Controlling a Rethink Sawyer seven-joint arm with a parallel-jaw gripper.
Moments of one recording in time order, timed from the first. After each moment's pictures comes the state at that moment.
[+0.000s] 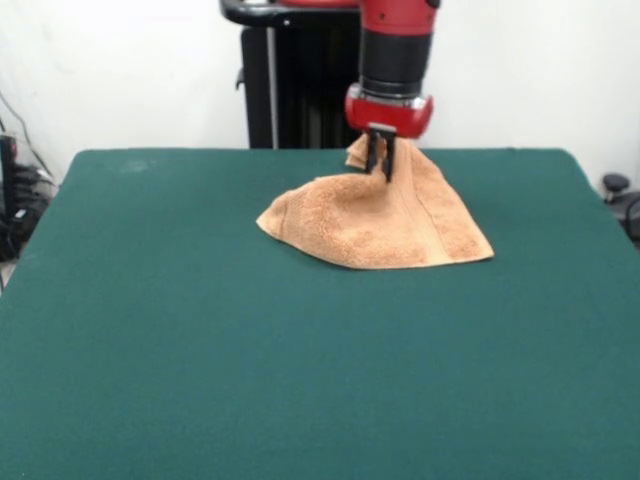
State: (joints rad) arm -0.12 -0.59 -0.07 2.13 -0.28 -0.11 2.30
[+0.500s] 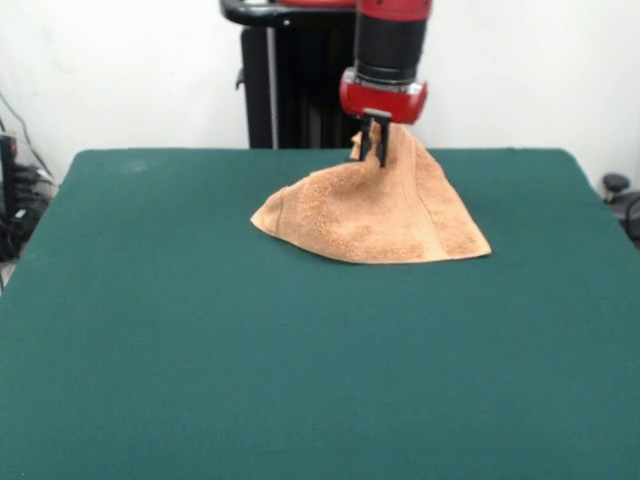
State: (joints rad) arm -0.12 -0.63 -0.07 2.14 -0.35 -0.03 2.30
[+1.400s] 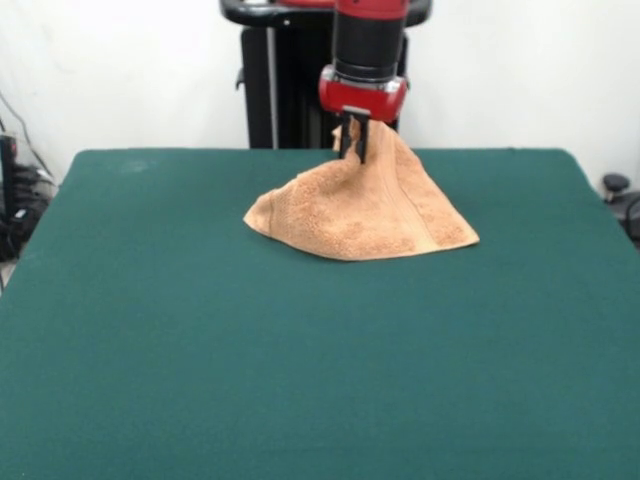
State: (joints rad) arm -0.18 -0.64 -0.07 2.14 -0.41 -0.02 2.30
